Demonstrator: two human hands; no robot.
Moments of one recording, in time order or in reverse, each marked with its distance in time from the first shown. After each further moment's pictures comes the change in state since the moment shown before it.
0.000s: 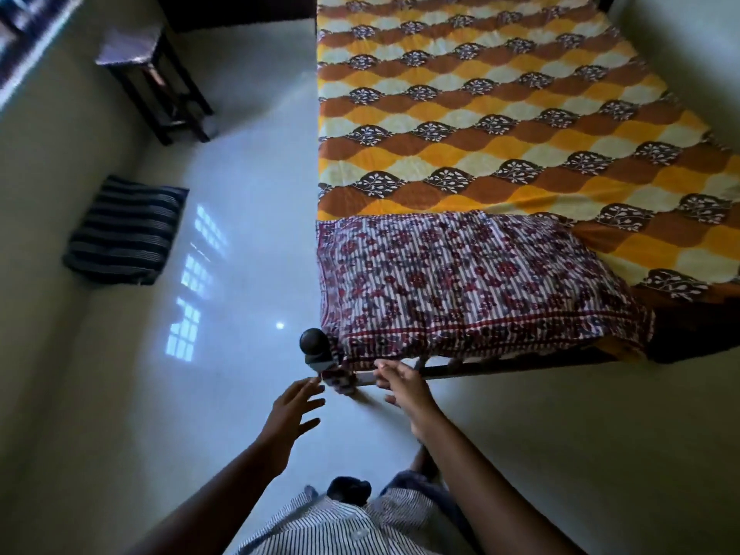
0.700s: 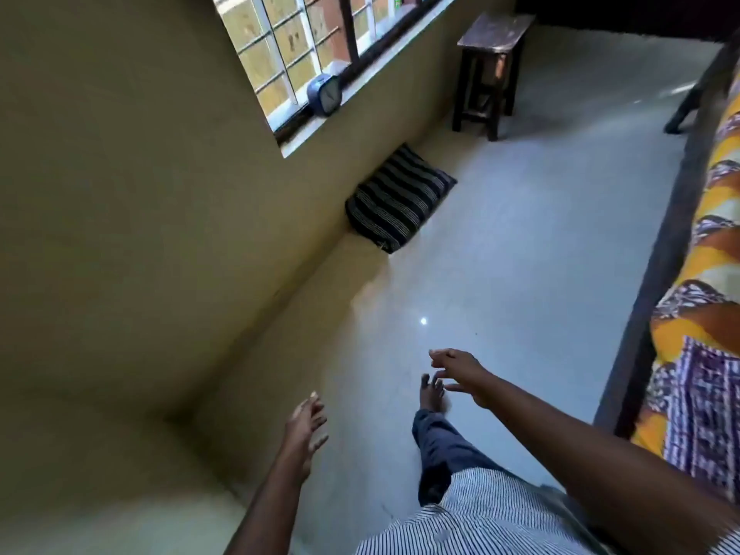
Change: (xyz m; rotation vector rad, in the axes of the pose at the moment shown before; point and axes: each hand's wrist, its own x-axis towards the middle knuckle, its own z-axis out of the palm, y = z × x) left_hand 0.025 -0.047 -0.427 -0.648 0.706 -0.138; right_hand 0.107 -0.079 0.454 -0.662 -0.520 0.042
